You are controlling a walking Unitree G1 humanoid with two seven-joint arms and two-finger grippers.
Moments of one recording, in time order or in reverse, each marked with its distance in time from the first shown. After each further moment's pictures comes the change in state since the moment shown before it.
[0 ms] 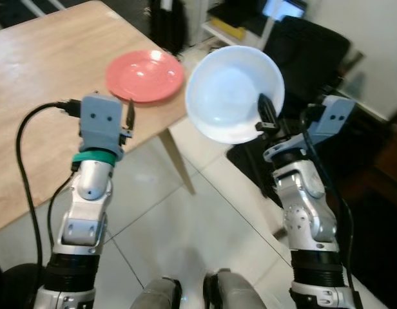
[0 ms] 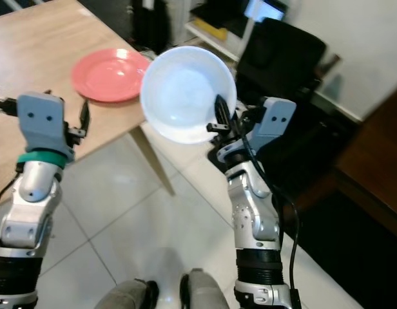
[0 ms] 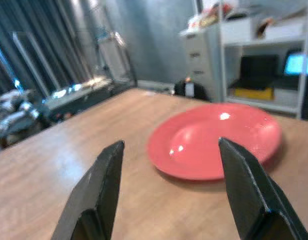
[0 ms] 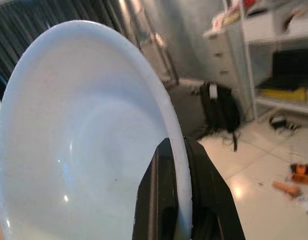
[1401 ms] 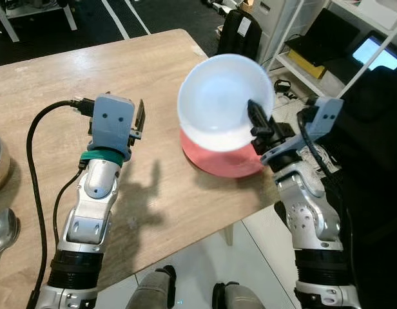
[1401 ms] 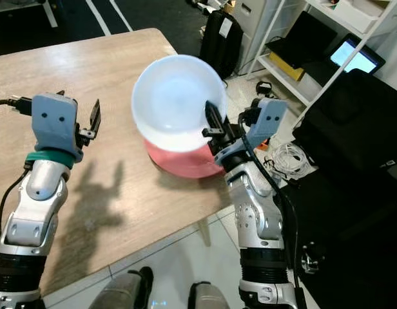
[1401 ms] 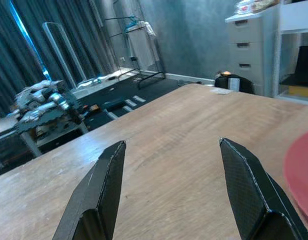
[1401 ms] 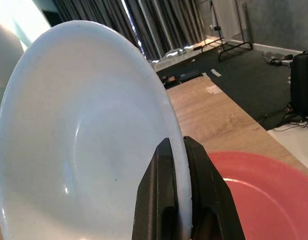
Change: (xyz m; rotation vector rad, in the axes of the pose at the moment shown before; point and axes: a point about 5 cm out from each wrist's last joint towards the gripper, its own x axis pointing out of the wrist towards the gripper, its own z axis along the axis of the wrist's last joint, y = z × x) left arm 0.002 -0.001 -0.001 0.041 0.004 -0.091; right arm -0.001 0.007 -0.010 0.035 0.116 0.137
